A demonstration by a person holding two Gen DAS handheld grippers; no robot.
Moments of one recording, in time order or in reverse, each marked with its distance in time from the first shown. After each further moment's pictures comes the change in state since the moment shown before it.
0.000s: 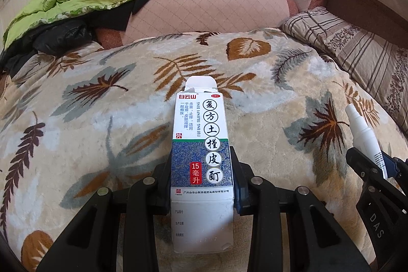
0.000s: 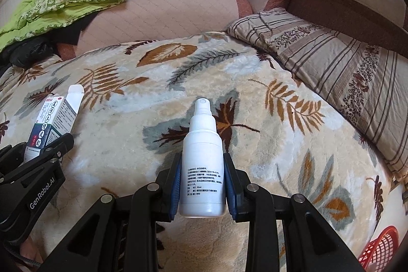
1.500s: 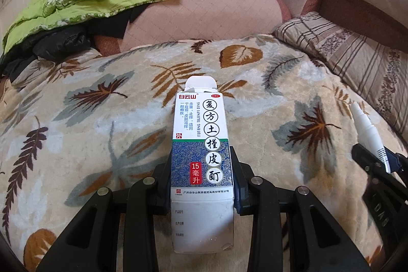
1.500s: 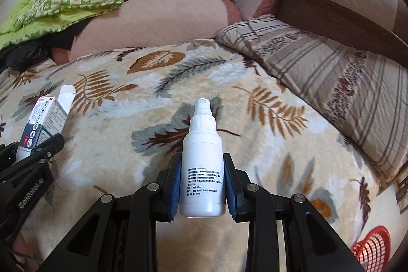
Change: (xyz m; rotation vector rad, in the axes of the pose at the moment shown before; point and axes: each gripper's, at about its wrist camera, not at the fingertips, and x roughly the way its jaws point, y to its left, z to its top) left arm -0.023 -0.003 -0.003 0.010 -0.039 -0.026; right arm -0.023 -0.017 -0.003 0.016 -0.034 -0.053
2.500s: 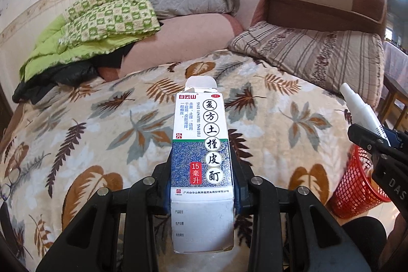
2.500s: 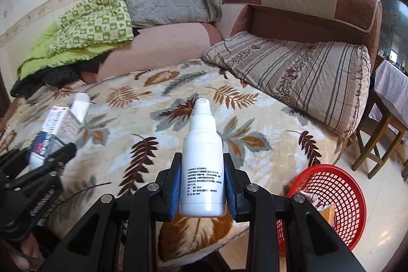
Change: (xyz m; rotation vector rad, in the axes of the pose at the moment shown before) left arm -0.199 -0.041 -0.083 0.164 -0.113 -0.073; right arm -0.200 -0.067 -0.088 0.080 -0.105 0.074
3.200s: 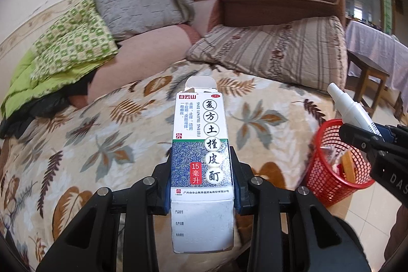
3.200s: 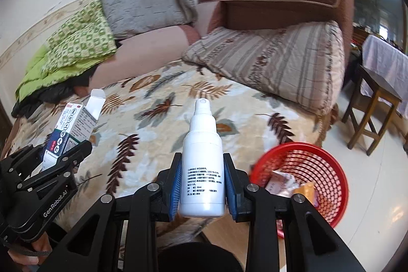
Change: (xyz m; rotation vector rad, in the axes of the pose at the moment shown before) left arm -0.028 -0.081 0.008 0.165 -0.041 -0.126; right arm -0.042 -0.075 -0.020 0.134 0.012 -0.020
